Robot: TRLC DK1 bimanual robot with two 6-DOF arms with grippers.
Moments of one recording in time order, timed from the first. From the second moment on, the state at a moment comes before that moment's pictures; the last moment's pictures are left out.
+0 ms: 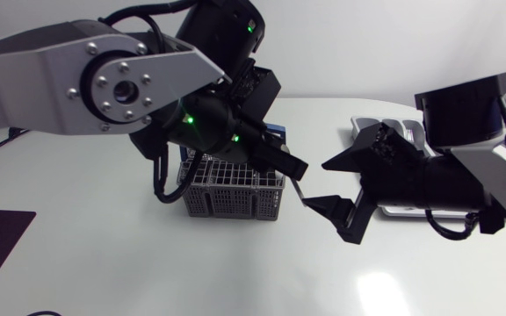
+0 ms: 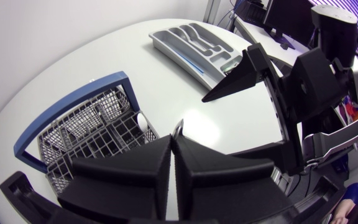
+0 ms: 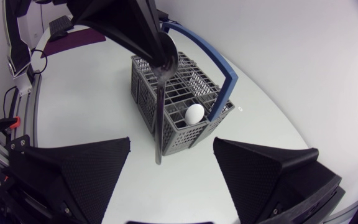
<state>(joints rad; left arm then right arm) -0.82 1.59 1.35 -0.54 0.07 -0.10 0.45 1.10 0.72 -0.30 -0.29 -0.48</state>
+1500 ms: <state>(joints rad) -0.72 1.63 1.41 -0.56 0.27 -0.19 0.52 1.24 0.81 -0.27 -0.25 -0.43</state>
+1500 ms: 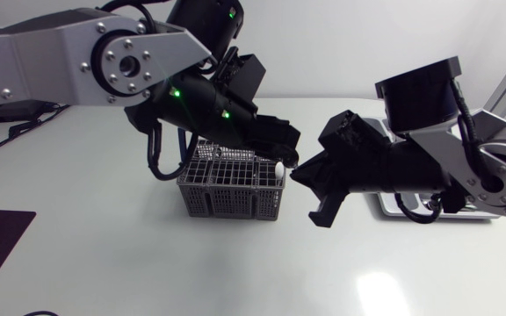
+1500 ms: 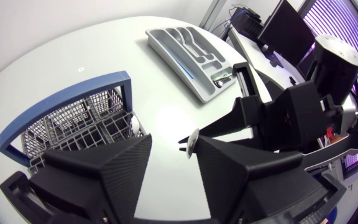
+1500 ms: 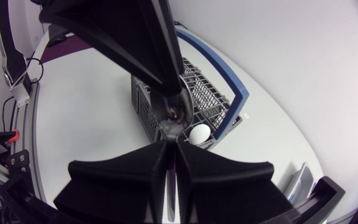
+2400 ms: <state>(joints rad) -0.58 1.64 1.45 -0.60 0.35 -0.16 -0.07 1.35 0.83 -0.65 -0.59 -0.95</state>
